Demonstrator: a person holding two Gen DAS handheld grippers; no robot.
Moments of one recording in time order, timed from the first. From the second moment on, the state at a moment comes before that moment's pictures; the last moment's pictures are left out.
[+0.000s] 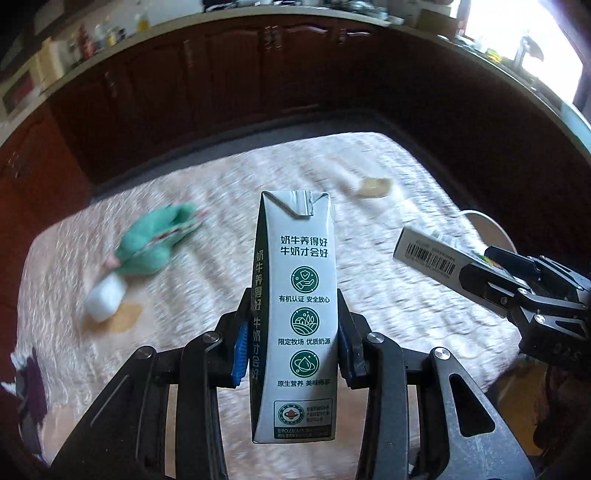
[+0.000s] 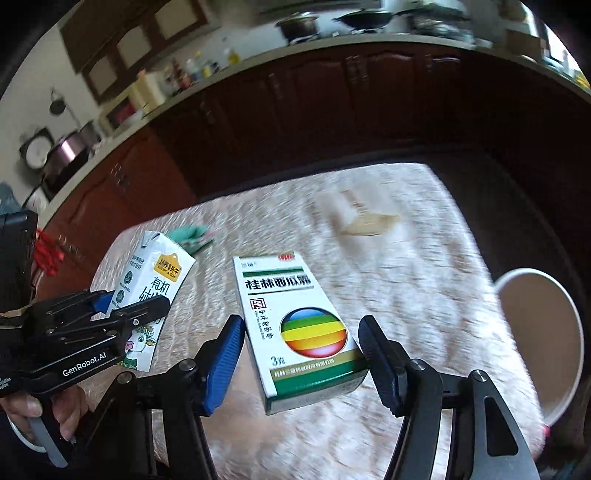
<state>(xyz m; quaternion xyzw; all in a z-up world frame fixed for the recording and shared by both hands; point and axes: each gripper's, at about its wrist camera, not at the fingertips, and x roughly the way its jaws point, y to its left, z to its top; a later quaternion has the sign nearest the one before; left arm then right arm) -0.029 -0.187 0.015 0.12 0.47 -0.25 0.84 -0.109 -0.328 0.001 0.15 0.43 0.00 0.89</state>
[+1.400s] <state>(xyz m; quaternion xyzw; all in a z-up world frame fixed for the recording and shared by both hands) -0.091 -0.433 0.021 0.15 0.47 -0.42 0.76 -0.264 -0.549 0.002 0.26 0.38 -0.24 0.86</state>
